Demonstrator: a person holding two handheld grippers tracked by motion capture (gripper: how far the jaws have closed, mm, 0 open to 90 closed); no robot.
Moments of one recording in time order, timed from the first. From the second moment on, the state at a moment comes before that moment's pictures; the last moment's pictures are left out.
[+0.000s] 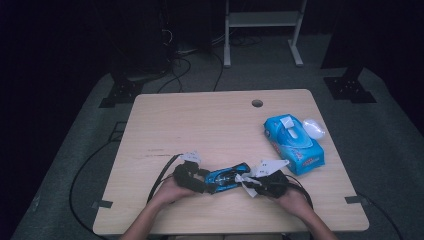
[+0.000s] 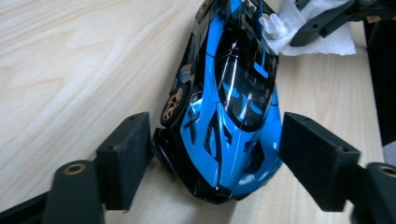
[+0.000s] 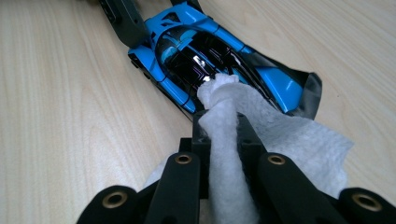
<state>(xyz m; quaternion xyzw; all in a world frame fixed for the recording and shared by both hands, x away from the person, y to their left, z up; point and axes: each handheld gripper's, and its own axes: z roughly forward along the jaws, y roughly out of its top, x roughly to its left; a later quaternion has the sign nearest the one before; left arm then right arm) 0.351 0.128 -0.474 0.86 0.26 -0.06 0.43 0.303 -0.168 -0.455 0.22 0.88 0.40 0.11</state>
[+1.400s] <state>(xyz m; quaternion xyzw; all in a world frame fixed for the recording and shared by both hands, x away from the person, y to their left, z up) 0.326 0.114 -0.464 0.88 0.11 0.08 0.46 0.318 -0.103 -0.427 0.25 0.85 0.46 0.06</state>
